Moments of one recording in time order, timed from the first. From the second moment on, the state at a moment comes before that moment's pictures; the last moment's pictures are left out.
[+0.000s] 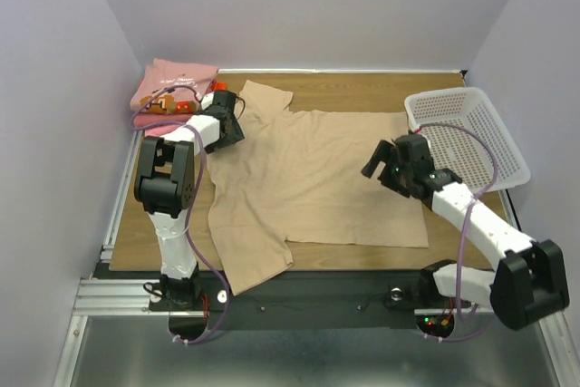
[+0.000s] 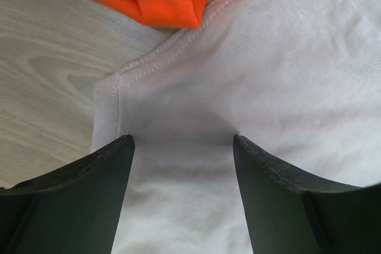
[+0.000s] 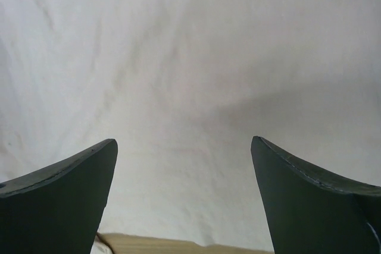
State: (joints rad) left arm -0.21 1.98 1.36 -0.39 -0.33 -0.58; right arm 0.33 1.11 0.69 -0.39 0.10 0.77
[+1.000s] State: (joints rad) left arm -0.31 2.35 1.96 -0.44 -0.23 -0.33; right arm 0.21 2.28 1.78 -0.39 0.37 0.38
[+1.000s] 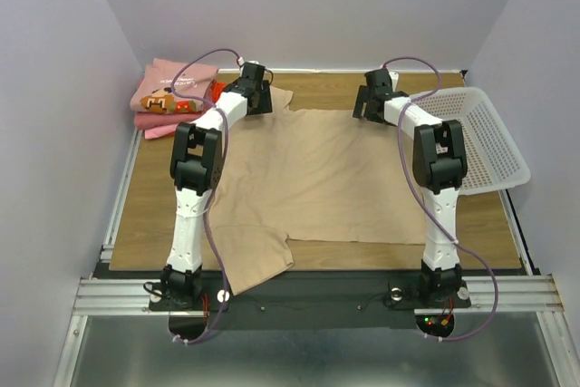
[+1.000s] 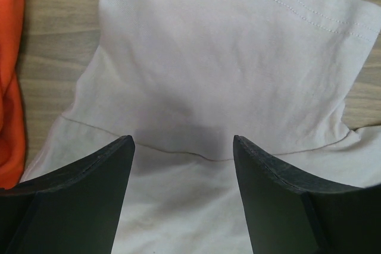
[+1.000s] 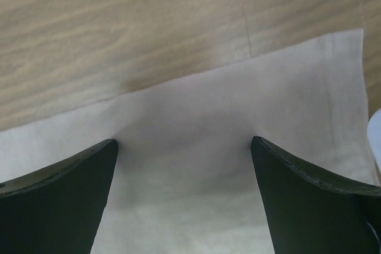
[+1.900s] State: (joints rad) left arm -0.20 2.64 2.35 -0.34 0.03 -0.23; right arm 0.12 2.46 2.08 -0.38 0.25 0.31
